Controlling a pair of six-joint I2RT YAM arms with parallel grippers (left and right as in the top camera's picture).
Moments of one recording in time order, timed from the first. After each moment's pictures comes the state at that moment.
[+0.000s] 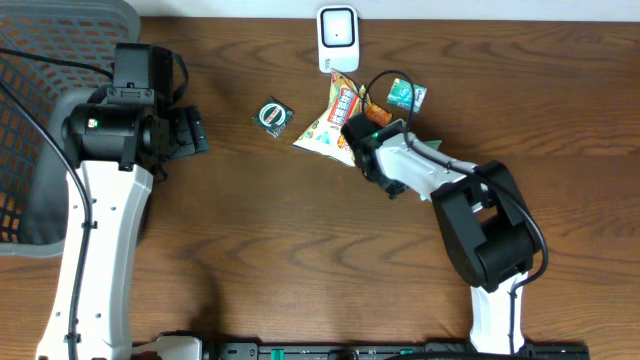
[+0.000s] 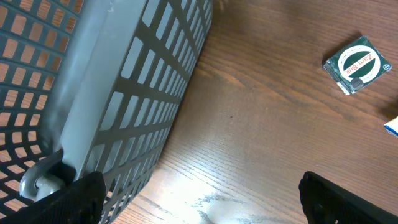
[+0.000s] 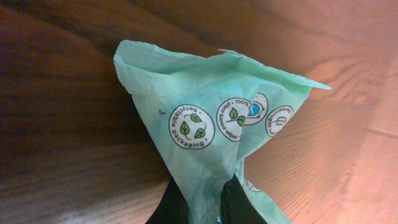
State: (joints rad) left arm -0.06 1.45 1.58 -1.26 -0.30 -0.28; right arm 0.51 2.12 1.37 -0.87 0.71 0.26
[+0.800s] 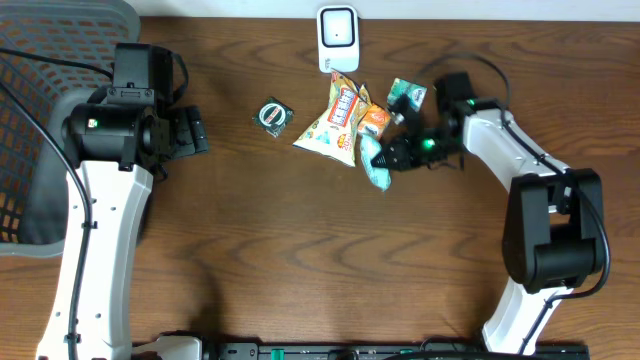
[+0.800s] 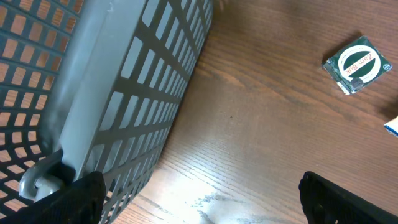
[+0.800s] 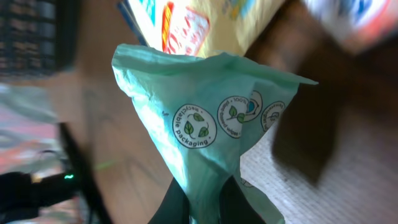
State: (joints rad) left arm -0.06 1.45 1.58 -1.26 -0.30 -0.28; right arm 0.14 2.00 1.34 -0.76 -0.85 -0.16
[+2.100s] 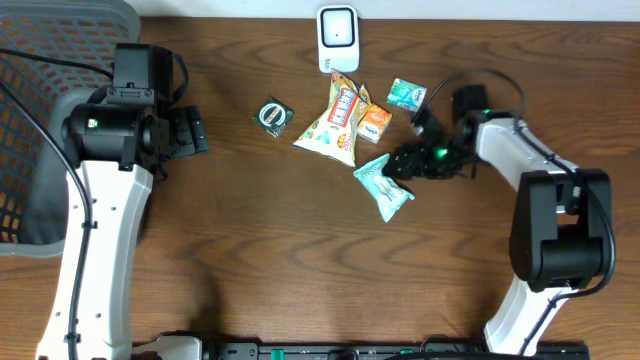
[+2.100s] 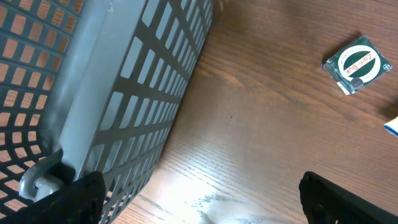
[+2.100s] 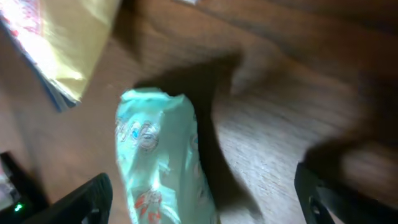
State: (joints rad) left arm -0.06 1.45 1.58 -1.26 -0.30 -0.28; right arm 0.08 2.00 1.26 -0.73 -0.63 -0.09
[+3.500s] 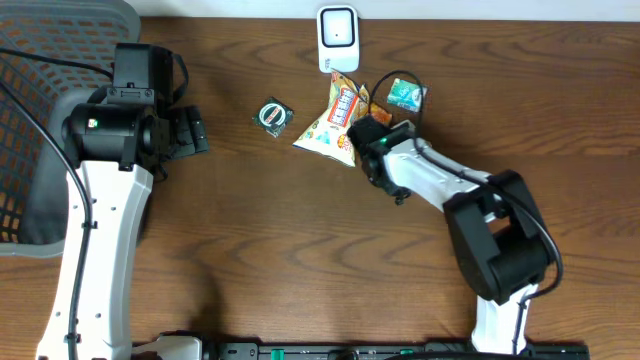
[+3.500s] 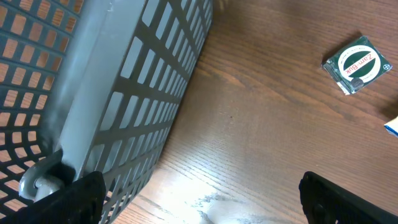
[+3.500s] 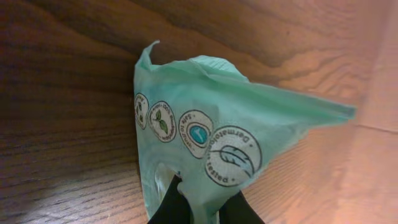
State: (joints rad) left arm -0.06 1.45 1.58 -1.26 -0.30 -0.28; right arm 0.52 2.04 1.29 -0.83 0.76 0.25
